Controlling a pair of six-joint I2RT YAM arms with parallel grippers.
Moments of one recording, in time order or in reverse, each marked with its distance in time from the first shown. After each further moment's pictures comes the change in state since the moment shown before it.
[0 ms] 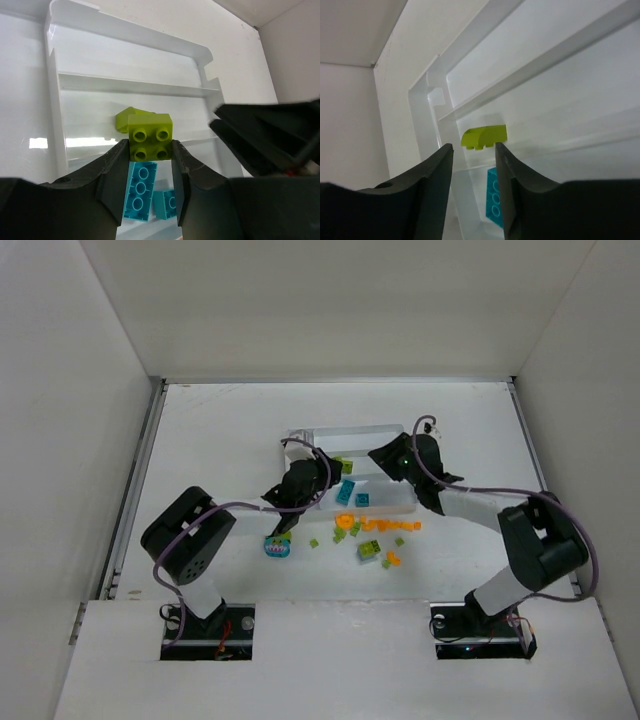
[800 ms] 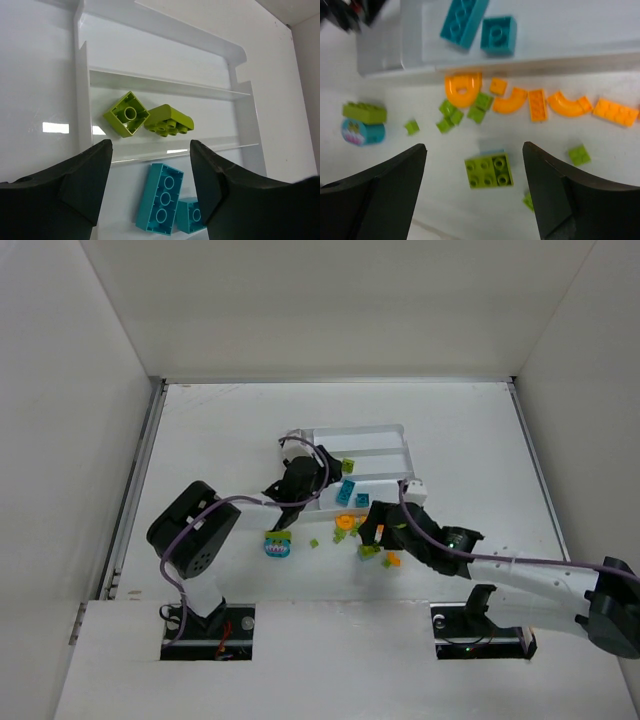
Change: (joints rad) left arm 0.039 0.070 0.046 -0.074 -0.003 -0.027; right arm 0.507 -0.561 -0.238 -0.554 0.311 -0.192
